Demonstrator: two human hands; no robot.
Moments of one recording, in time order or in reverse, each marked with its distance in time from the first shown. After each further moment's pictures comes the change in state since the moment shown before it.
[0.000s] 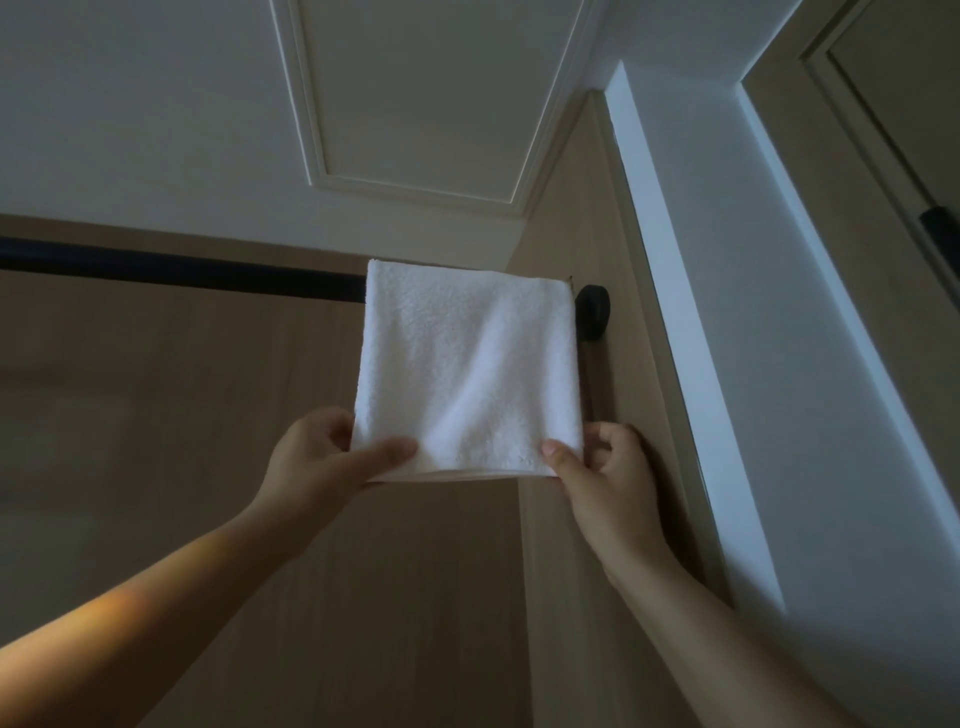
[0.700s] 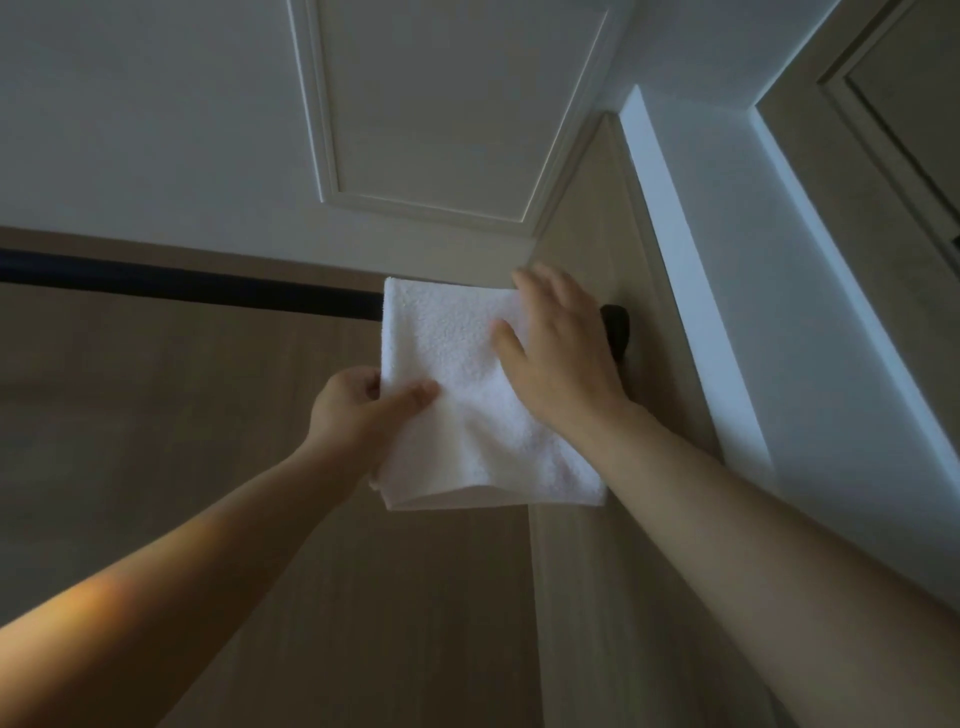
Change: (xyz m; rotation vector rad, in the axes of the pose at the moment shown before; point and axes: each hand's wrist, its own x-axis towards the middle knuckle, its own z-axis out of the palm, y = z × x) left_hand 0.038 0.039 0.010 -0.012 0.072 0.066; right_hand 0.069 -0.098 0.043 -0.804 -0.019 -0.737
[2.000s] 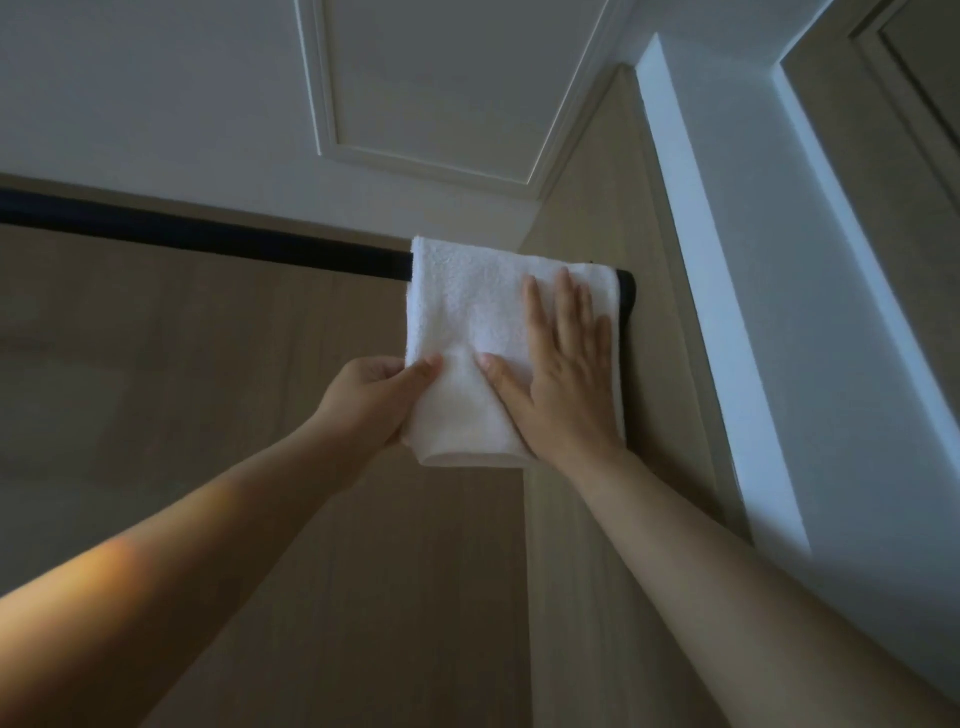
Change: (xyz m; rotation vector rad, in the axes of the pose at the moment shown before) left_hand -0.022 -0.005 0.008 -0.175 -0.180 -0.112; right_hand -0.050 0.029 0.051 -0.031 -0.038 0.017
